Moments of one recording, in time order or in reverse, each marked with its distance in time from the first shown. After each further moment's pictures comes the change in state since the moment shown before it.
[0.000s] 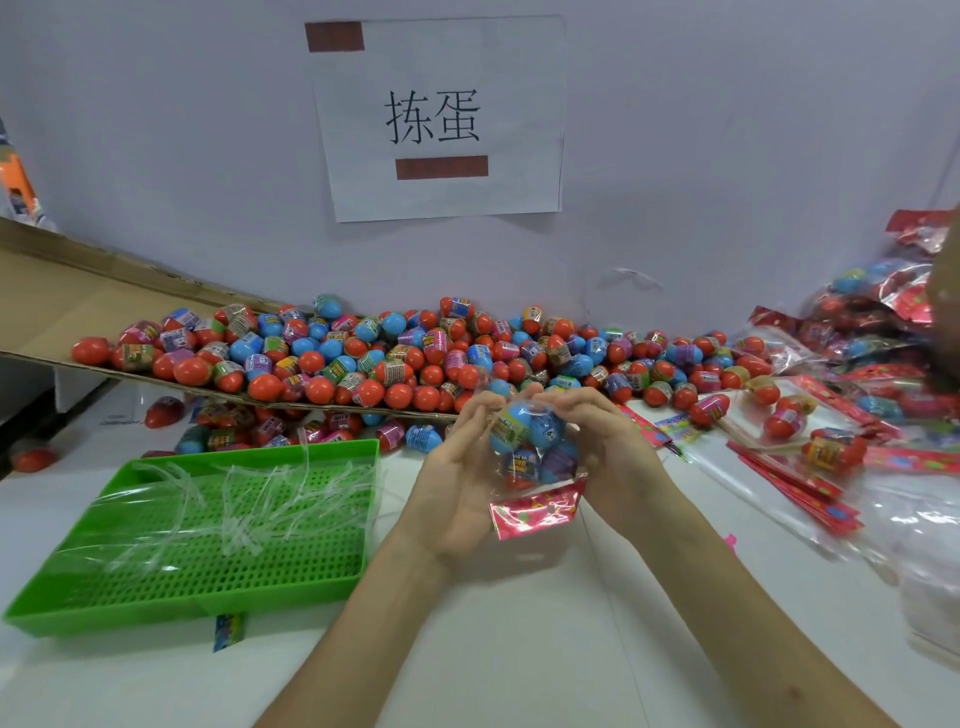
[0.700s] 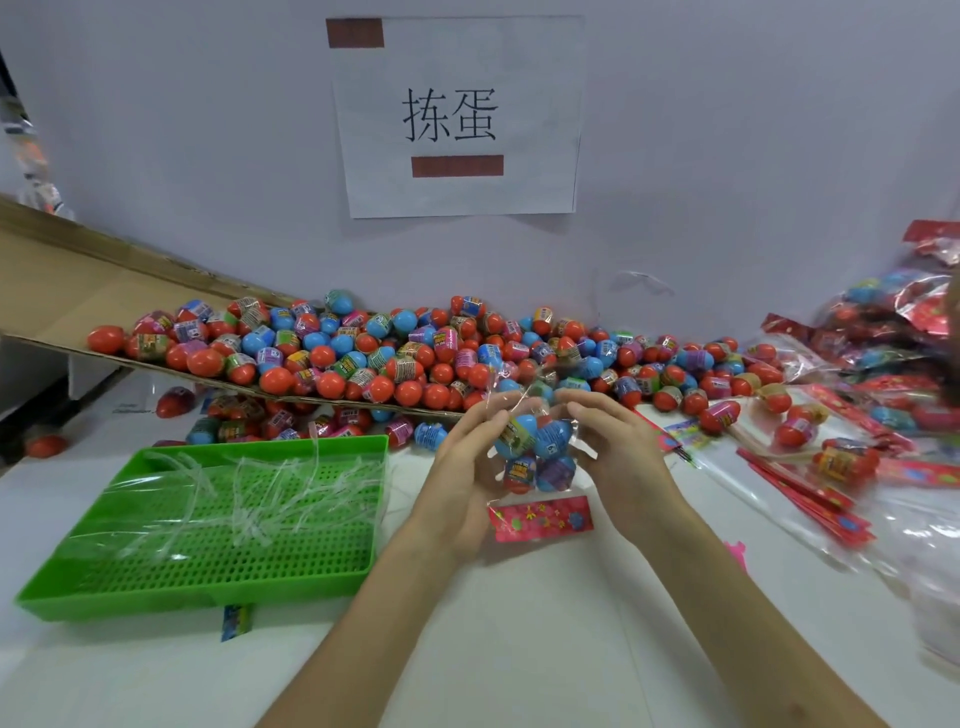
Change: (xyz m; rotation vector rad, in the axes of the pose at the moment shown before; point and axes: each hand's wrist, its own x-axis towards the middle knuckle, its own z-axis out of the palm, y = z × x) left_hand 0.005 -0.004 -0.008 0.353 0.220 0.117; right_hand 0.006 0.013 -0.007 -0.212 0.211 -0.036
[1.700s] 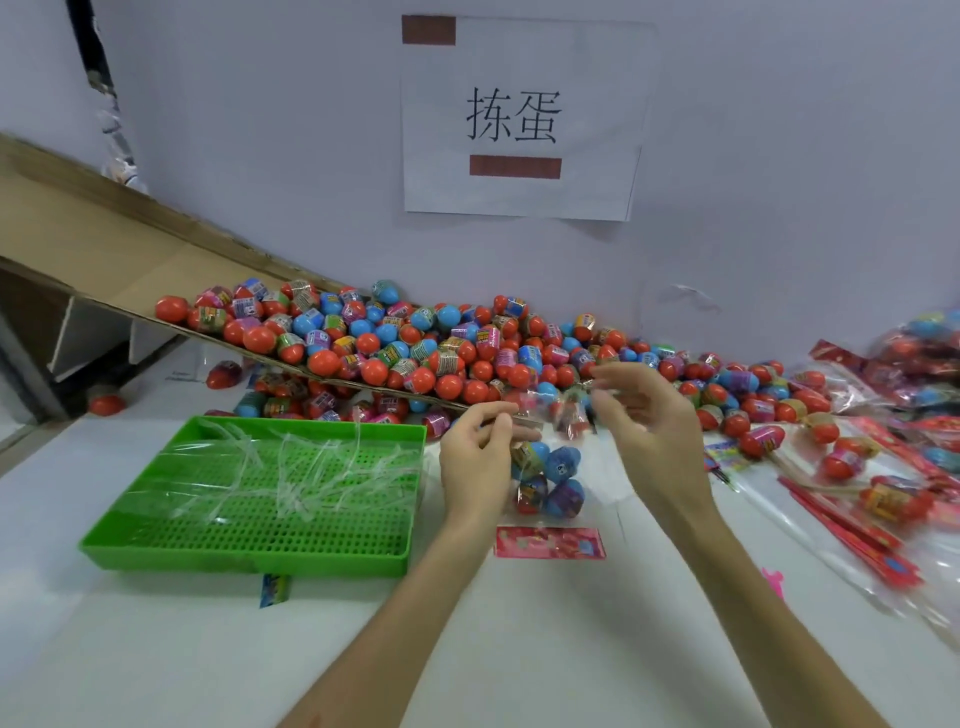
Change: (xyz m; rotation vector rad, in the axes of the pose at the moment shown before) left_hand 0.008 -0.006 -0.015 0.465 0.448 0.227; right_hand -0.009 -0.023 0.020 -0.614 0.051 -0.505
